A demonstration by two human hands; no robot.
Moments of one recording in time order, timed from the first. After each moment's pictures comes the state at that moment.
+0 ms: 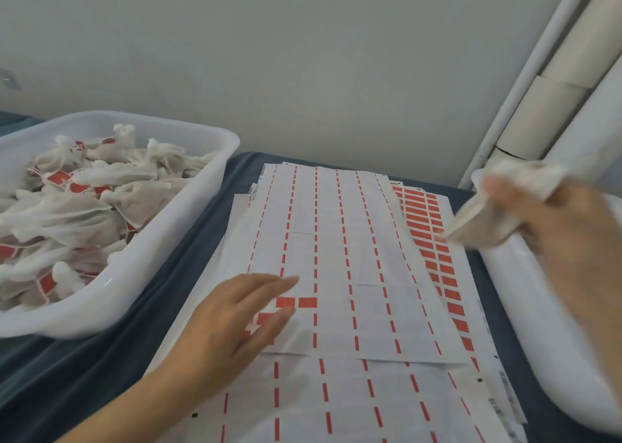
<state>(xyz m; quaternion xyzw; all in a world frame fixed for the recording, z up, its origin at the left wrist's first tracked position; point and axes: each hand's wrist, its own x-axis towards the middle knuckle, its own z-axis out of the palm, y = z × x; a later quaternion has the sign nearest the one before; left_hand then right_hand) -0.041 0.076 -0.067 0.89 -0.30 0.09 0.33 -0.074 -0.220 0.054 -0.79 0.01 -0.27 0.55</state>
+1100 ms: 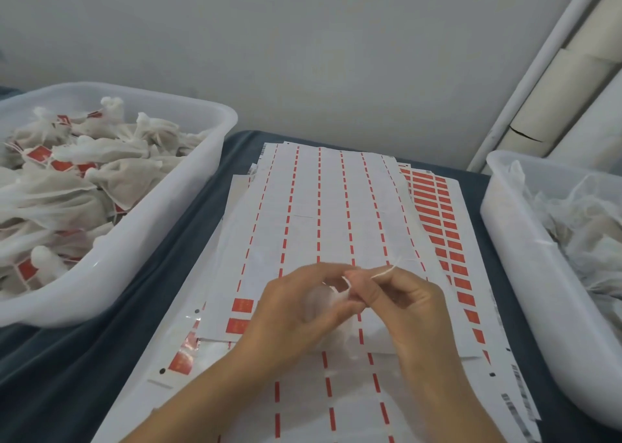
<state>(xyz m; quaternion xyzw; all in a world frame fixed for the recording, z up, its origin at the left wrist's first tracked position) -0.039 0.017 -0.070 0.78 -0.30 0.03 0.55 -0.075 -0.121 -0.057 -0.75 0.01 -0.17 0.64</state>
